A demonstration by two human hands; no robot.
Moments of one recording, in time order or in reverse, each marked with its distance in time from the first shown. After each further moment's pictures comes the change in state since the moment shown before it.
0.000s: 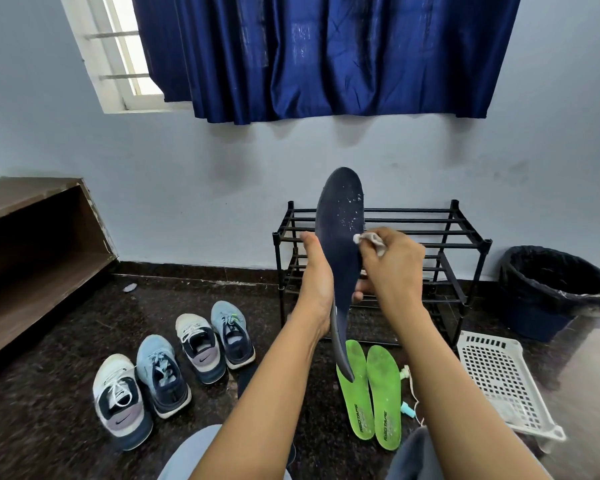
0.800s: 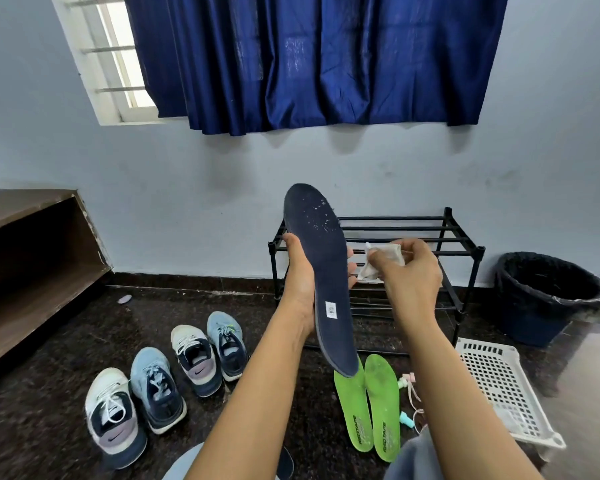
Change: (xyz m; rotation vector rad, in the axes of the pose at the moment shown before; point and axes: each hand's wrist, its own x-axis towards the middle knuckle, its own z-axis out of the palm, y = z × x) left_hand 0.015 0.017 -0.002 -0.242 -0.065 -0.062; right_hand 0.001 0.014 -0.015 0.263 0.137 0.301
